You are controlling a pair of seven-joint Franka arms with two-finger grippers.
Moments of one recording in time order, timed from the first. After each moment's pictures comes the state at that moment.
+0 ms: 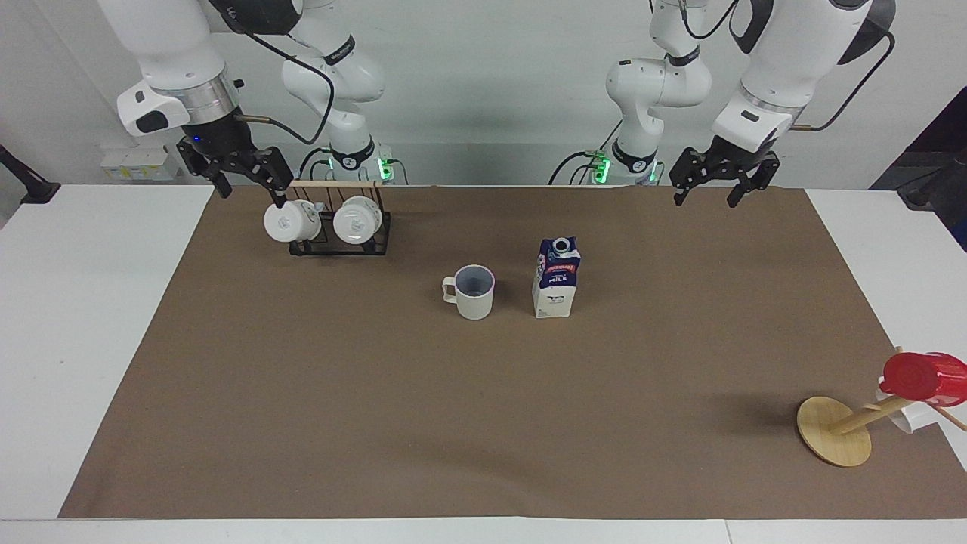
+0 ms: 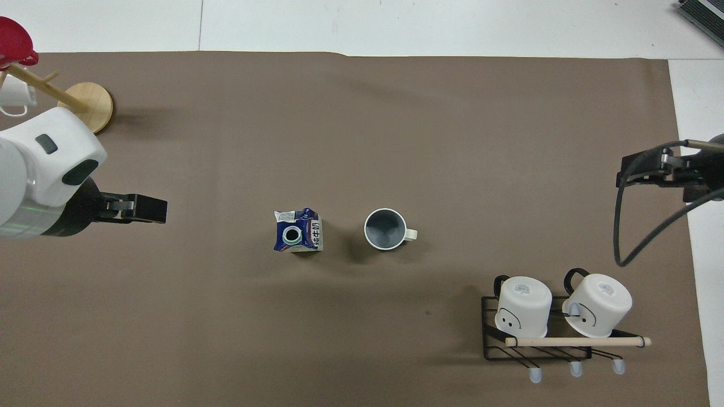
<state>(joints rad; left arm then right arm) -0.15 -0.13 -0.03 -1.77 -0.05 1.66 -0.12 -0.10 -0.02 0.10 -1.56 -0.01 1.55 0.25</state>
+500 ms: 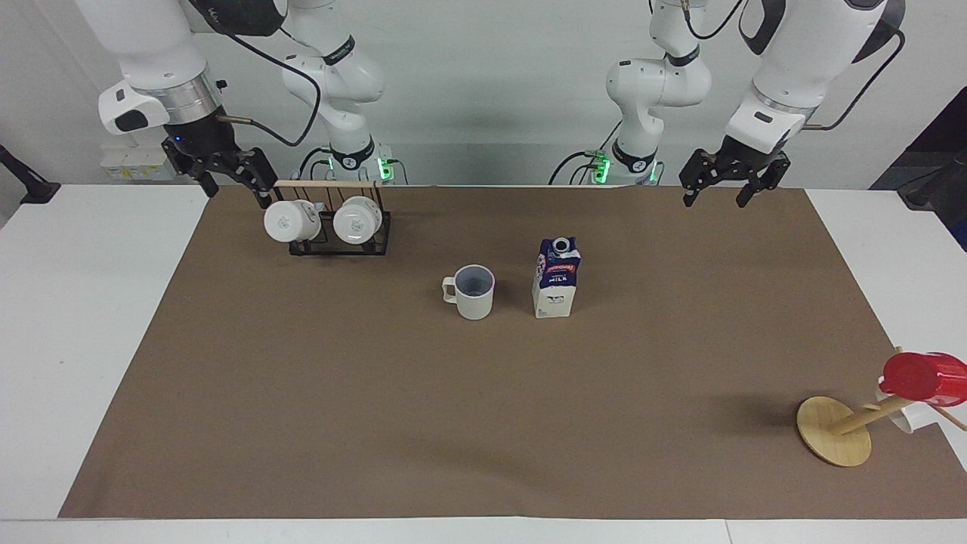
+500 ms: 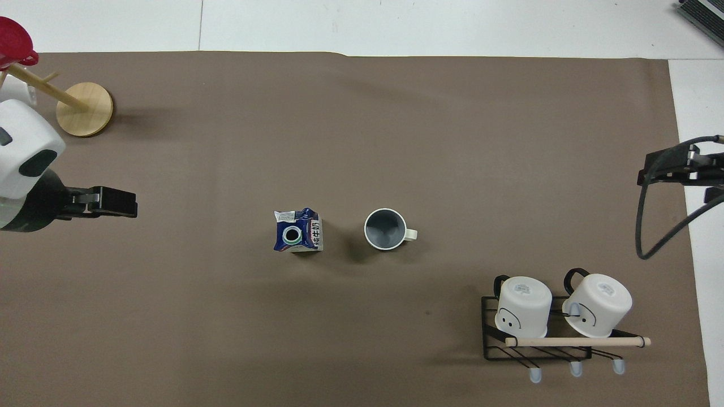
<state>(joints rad) -0.13 -0.13 -0.01 -1.77 -0.02 1.66 -0.12 -0.14 -0.02 0.10 -1.56 -0.01 1.56 0.25</state>
